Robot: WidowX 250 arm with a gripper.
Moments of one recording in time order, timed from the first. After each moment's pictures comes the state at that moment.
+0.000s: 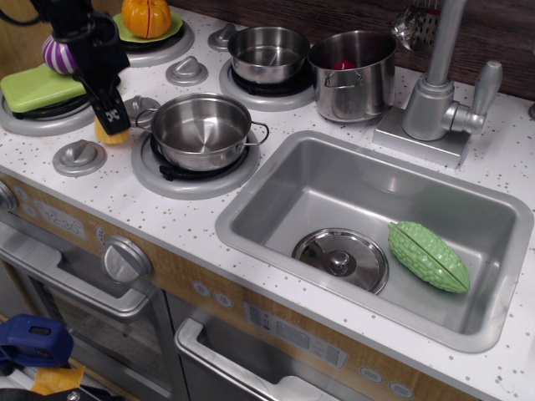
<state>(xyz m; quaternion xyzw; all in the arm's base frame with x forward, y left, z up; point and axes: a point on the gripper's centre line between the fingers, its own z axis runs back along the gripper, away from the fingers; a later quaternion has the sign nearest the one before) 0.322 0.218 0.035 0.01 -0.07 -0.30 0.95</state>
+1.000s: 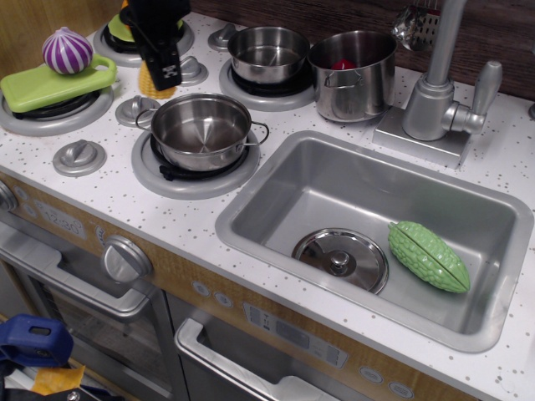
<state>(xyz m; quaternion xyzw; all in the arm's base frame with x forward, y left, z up) 0.338 0.139 0.097 0.07 -0.11 -0.31 0.94</state>
